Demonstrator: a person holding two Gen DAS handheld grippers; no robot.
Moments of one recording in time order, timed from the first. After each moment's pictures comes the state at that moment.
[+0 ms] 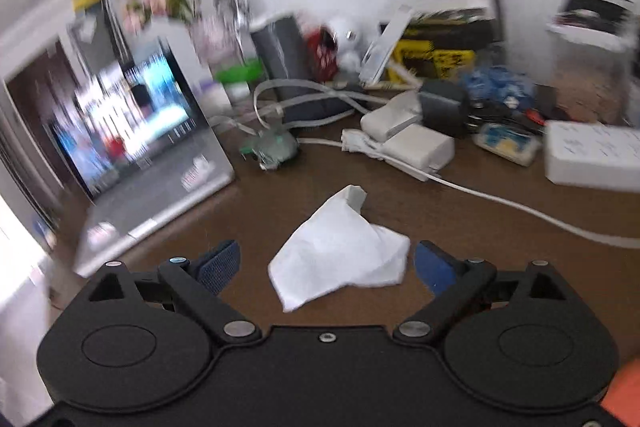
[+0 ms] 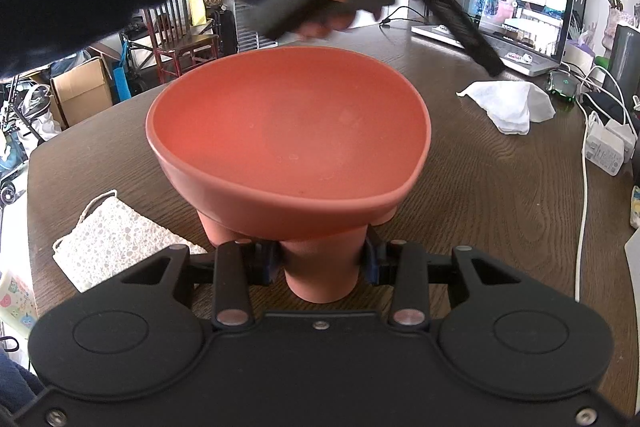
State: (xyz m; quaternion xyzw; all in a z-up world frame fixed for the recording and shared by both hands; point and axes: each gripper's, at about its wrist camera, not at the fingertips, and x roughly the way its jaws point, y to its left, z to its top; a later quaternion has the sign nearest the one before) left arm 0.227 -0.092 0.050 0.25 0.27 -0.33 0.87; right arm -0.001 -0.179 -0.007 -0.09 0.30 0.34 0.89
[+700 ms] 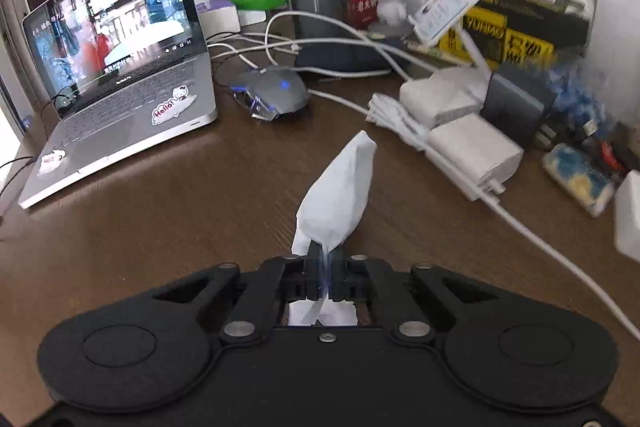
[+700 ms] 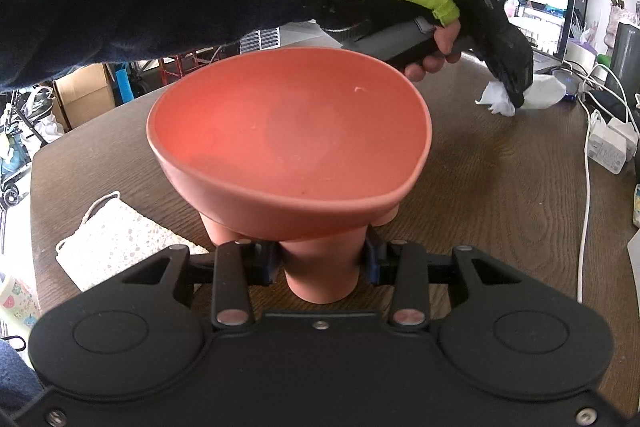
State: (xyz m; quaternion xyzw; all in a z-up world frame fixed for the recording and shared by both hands) left arm 0.279 -0.120 0.023 0.19 0.34 -0.29 0.88; right arm -0.001 -0.180 -0.008 -0.09 0.30 0.35 0.89
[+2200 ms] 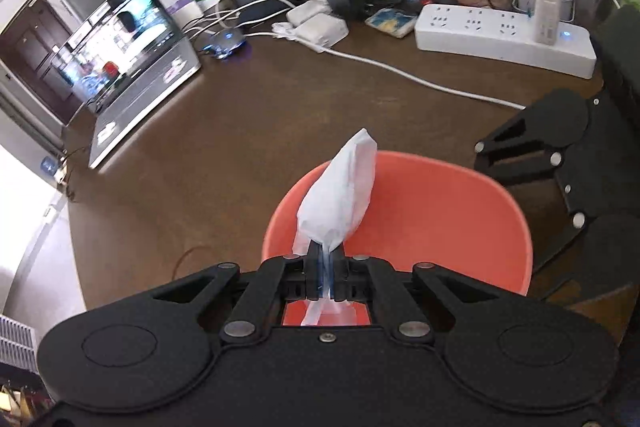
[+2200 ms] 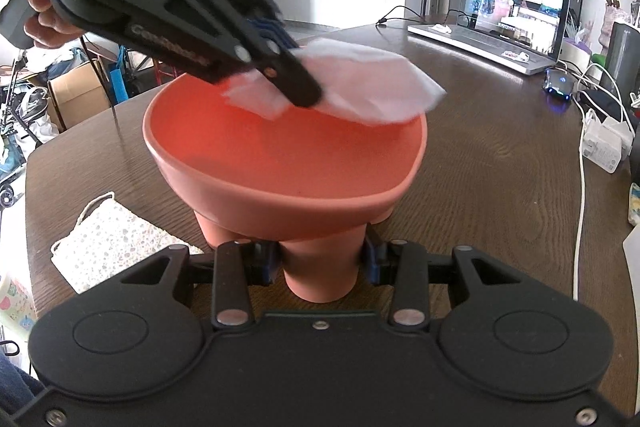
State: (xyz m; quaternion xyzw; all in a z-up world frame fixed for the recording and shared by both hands) left arm 0.037 -0.065 0.082 0.34 0.37 -0.28 0.81; right arm -0.007 -0.176 -0.006 -0.09 0.30 0.34 0.89
